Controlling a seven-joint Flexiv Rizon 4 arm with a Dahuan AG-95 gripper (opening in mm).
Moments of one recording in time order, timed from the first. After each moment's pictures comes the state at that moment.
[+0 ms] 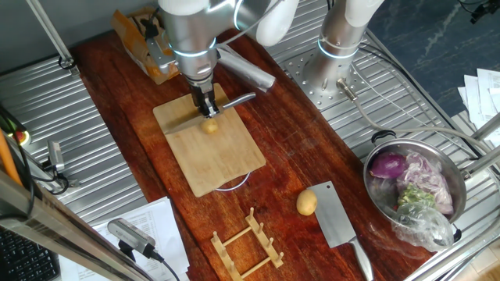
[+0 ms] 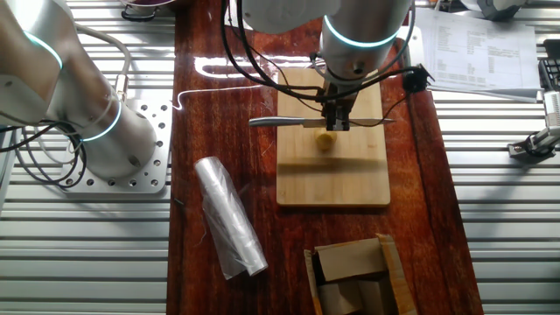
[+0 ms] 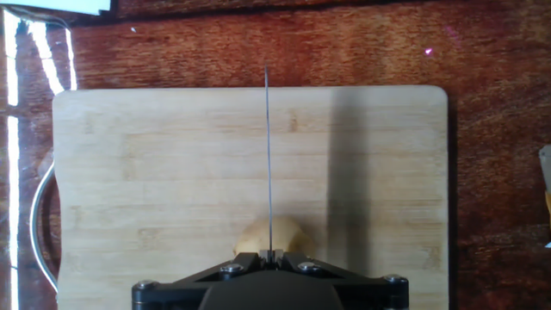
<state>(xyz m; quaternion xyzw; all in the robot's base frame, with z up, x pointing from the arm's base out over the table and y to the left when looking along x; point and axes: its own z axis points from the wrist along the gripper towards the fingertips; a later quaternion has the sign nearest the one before) 0.460 0.012 0.090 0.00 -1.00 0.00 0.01</state>
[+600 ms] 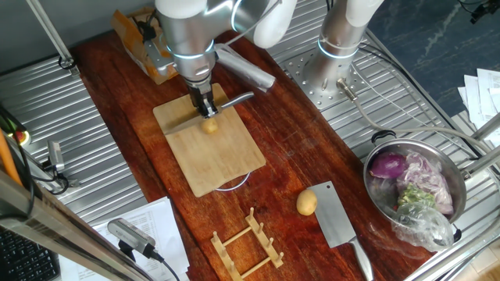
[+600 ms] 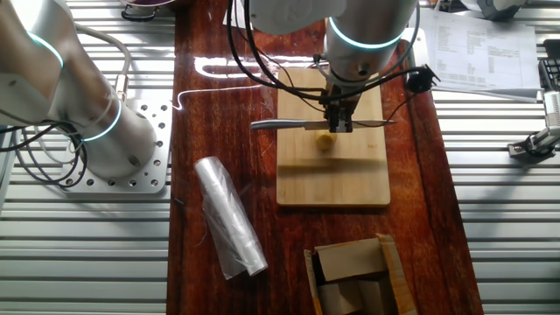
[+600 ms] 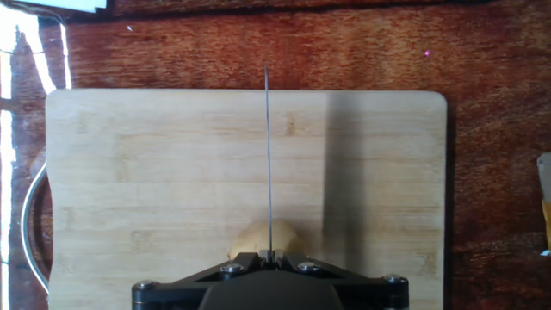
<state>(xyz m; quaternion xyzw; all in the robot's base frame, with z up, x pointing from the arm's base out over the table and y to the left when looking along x) 0.461 0.008 0.088 0.01 -1.00 0.00 0.01</state>
